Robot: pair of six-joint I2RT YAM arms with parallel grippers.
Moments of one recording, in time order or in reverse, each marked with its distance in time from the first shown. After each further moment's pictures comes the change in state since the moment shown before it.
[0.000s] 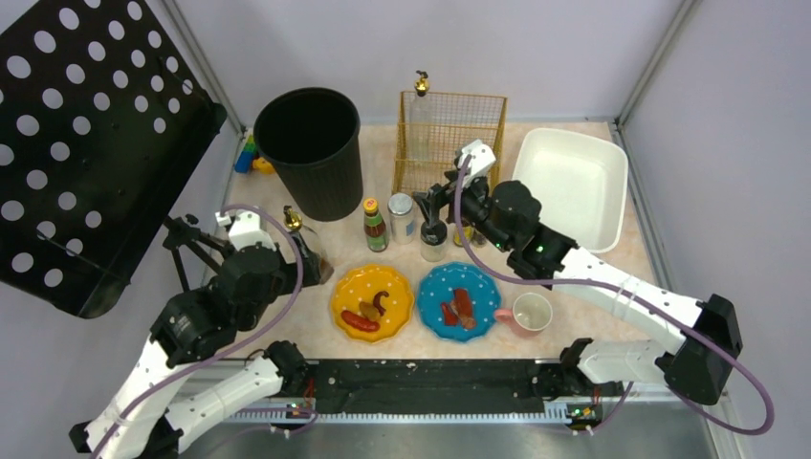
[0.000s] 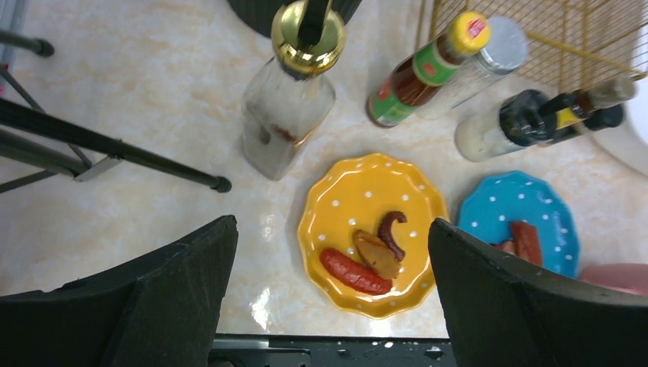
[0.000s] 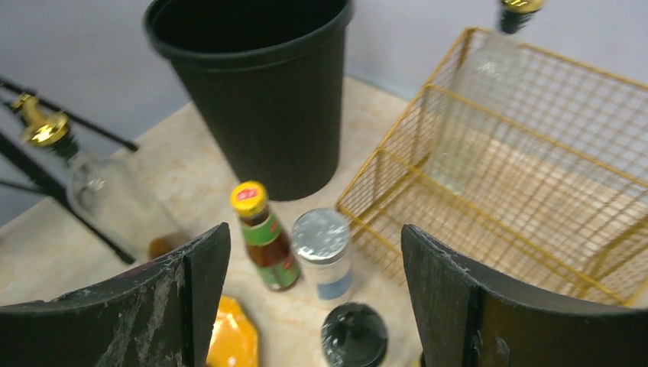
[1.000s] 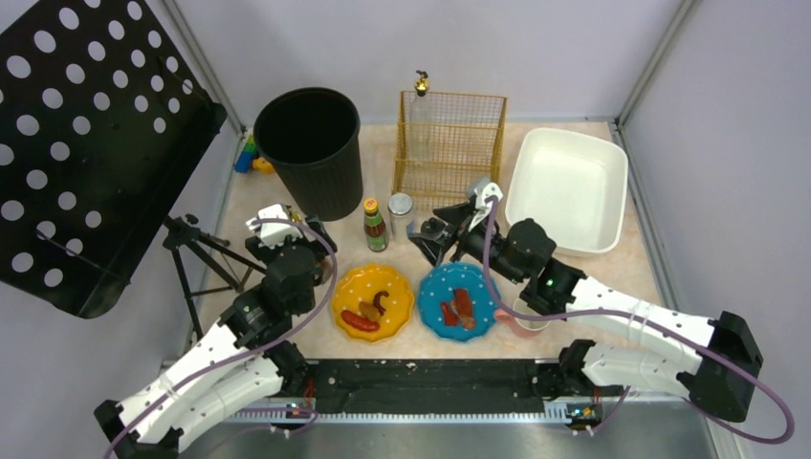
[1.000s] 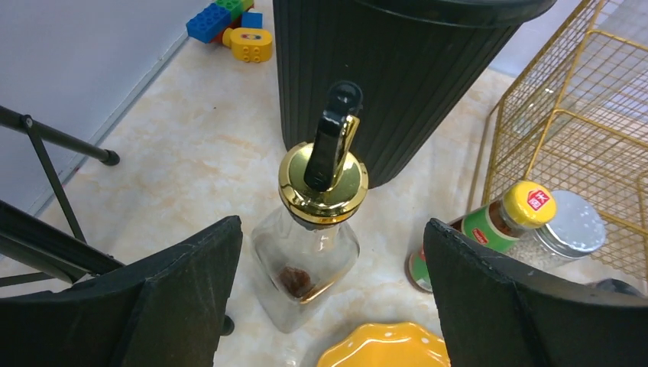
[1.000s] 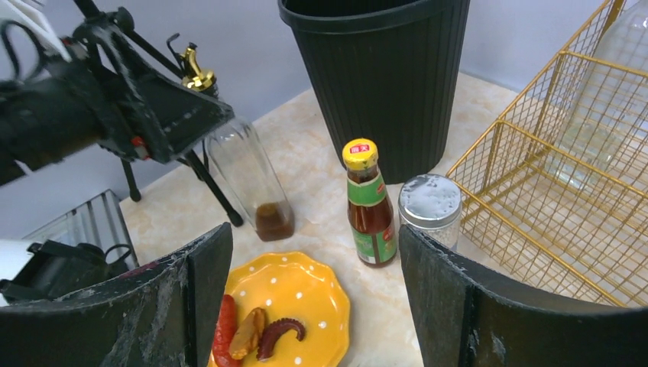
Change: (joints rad) left arm 0.000 -0.013 -0.491 0.800 -0.418 0.242; right arm 0.095 -0.154 -0.287 0.202 -0.170 0.135
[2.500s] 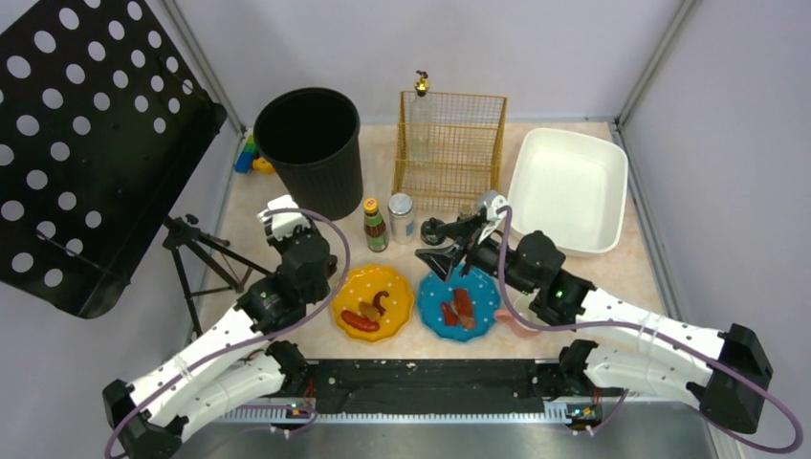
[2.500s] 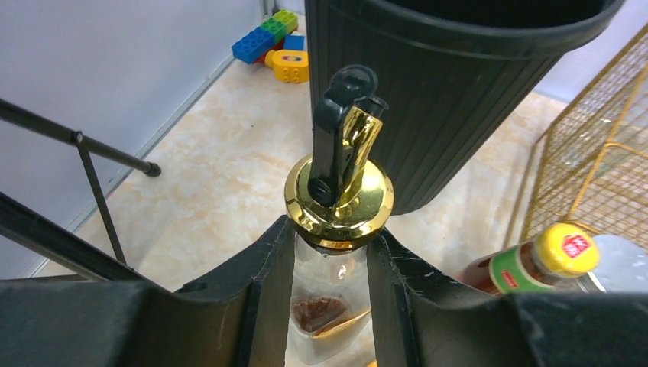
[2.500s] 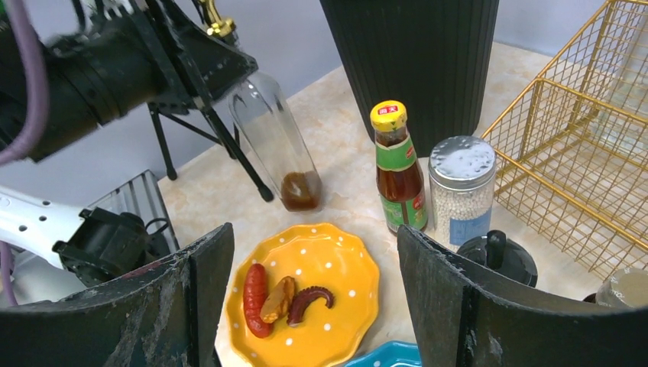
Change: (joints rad) left arm 0.001 0.139 -0.014 0.146 -0.158 0.053; right arm 0.002 -0.096 -0.101 0.003 -0.066 0.080
